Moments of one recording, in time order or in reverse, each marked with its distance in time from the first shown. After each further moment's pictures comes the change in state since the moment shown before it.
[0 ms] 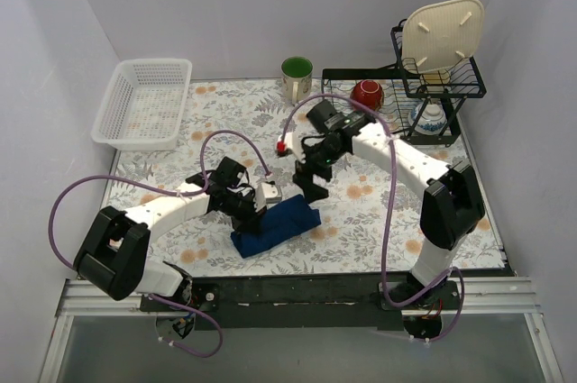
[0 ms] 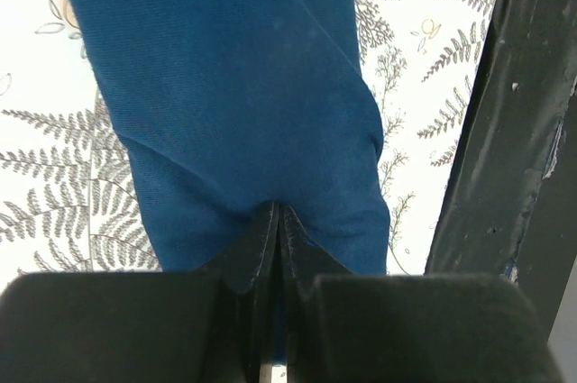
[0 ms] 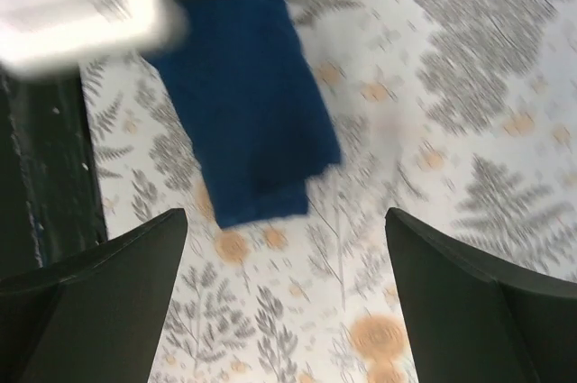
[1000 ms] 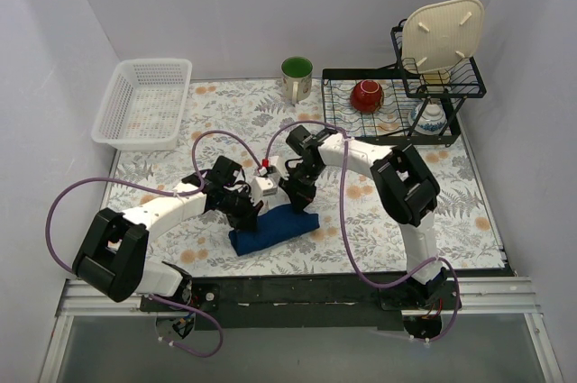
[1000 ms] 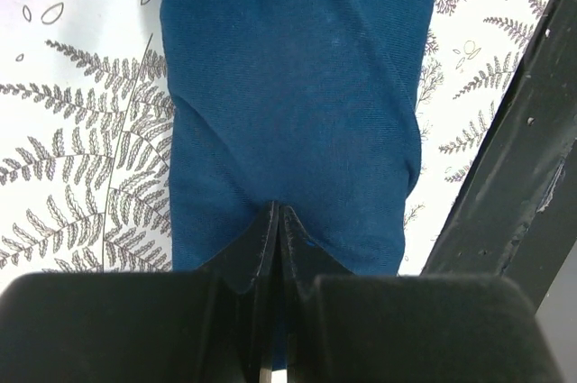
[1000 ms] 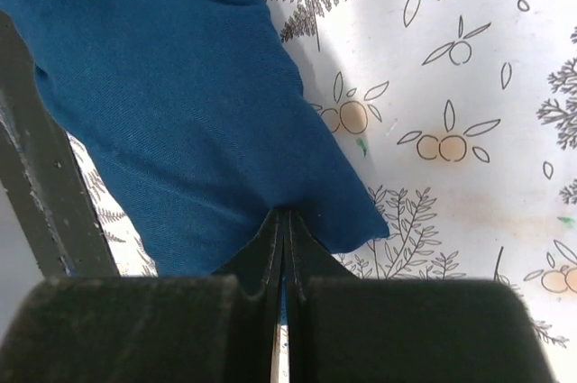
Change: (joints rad) left arm 0.040 -0.006 -0.002 0.014 -0.063 -0.155; right arm 0.109 0.299 -0.040 0.146 -0.050 0.223
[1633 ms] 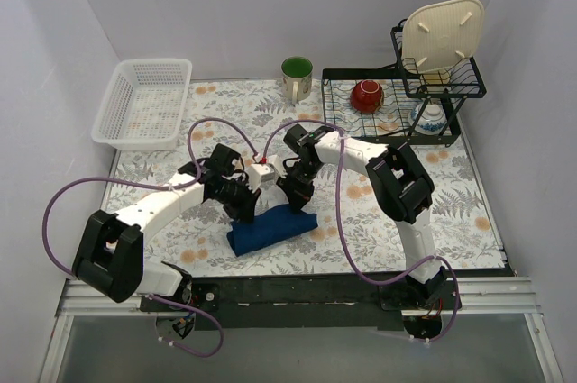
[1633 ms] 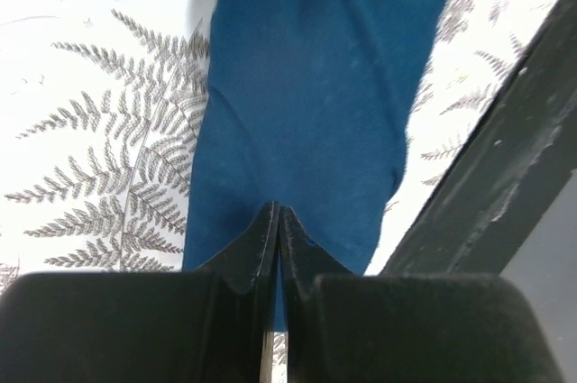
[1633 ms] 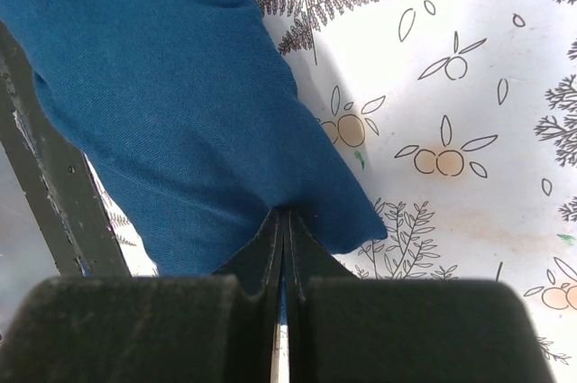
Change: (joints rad) left arm 0.019 -0.004 0.120 -0.142 -0.061 -0.129; right arm 0.000 0.054 0.069 -0.051 -0.020 0.020
